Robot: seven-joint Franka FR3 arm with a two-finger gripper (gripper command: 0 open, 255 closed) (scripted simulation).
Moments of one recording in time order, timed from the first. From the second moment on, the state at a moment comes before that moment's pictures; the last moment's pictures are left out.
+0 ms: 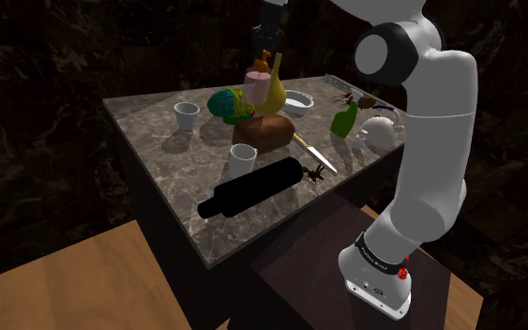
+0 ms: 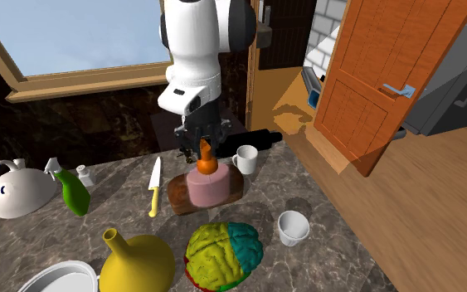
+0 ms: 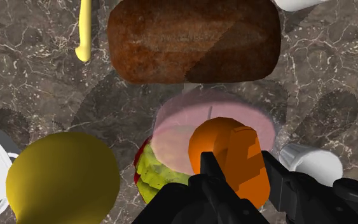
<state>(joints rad) -0.11 0.51 -0.20 -1.01 0.09 1.50 -0.12</state>
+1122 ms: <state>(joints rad) -0.25 0.23 -0.29 -1.26 0.06 1.47 -0.36</state>
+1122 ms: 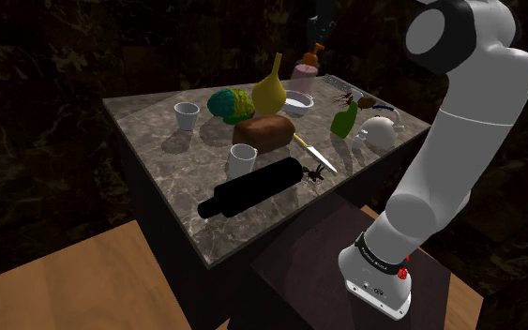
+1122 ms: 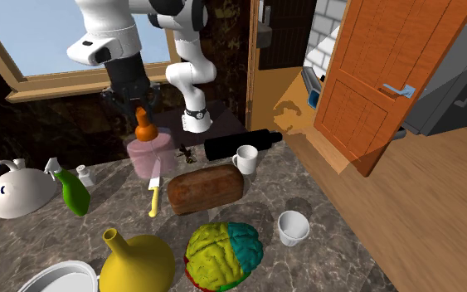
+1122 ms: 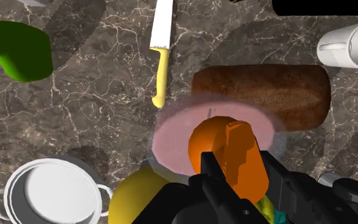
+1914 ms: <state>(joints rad) -0.40 0.17 -0.39 -1.23 0.06 1.38 -0.61</state>
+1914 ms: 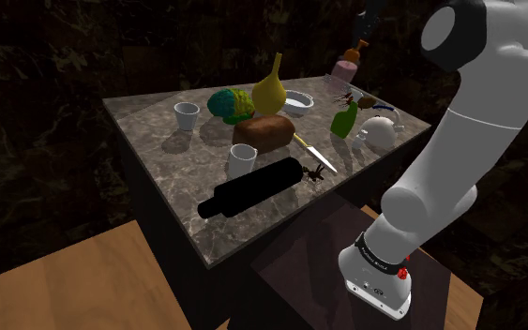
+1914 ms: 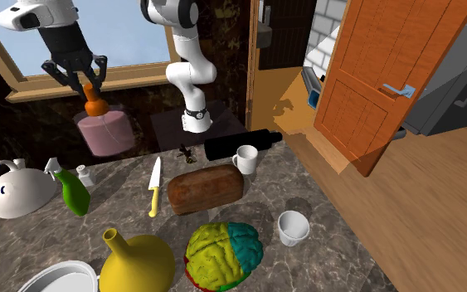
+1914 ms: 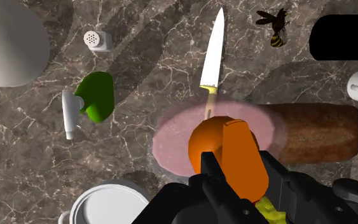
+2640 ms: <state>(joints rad) -0.45 0.14 -0.42 -1.33 0.04 1.45 -0.69</state>
